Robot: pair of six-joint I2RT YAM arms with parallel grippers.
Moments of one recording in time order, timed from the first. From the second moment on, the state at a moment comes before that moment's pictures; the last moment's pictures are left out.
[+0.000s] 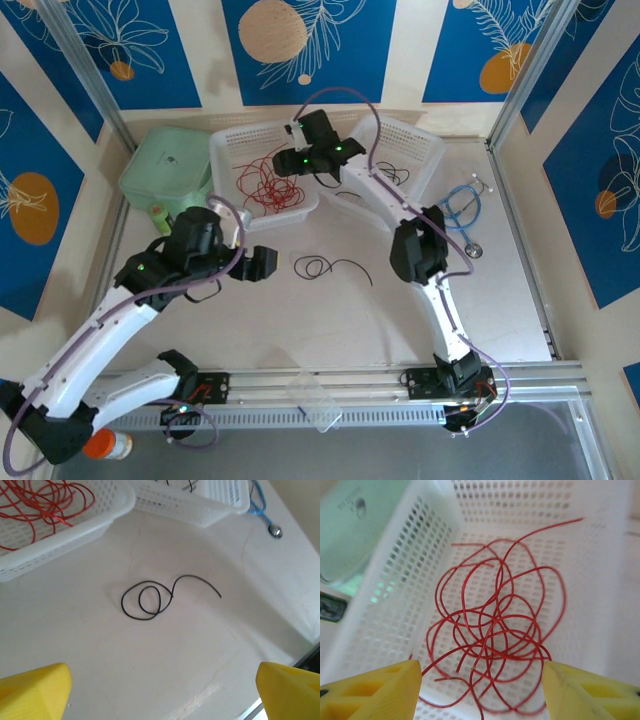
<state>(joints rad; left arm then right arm) -0.65 0.96 1.07 -0.82 0.12 -0.33 0.57 2.26 2.24 -0.68 -0.15 0.24</state>
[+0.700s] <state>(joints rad) -0.84 1.76 1.39 -0.86 0.03 -0.18 0.54 0.93 1.01 -0.69 0.02 0.51</state>
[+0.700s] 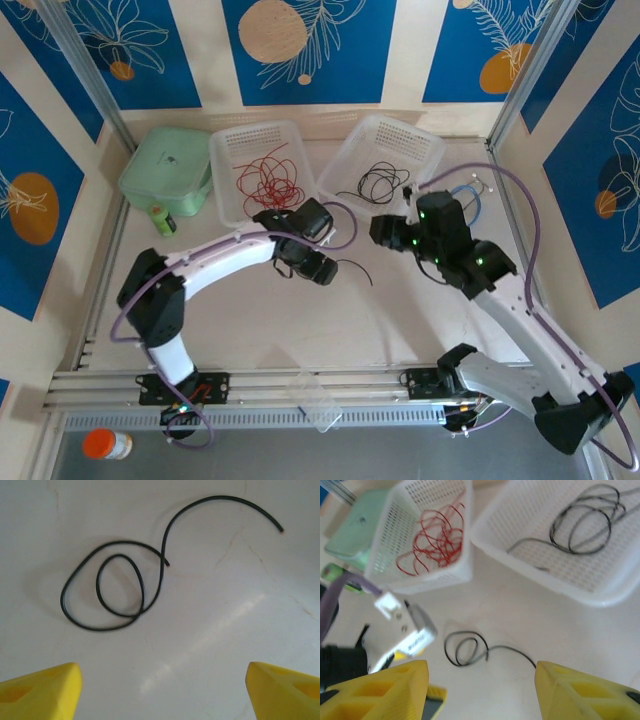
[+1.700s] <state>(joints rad) -0.84 2.02 1.45 -0.75 0.00 -0.02 0.54 0.91 0.89 -0.69 0.03 0.62</state>
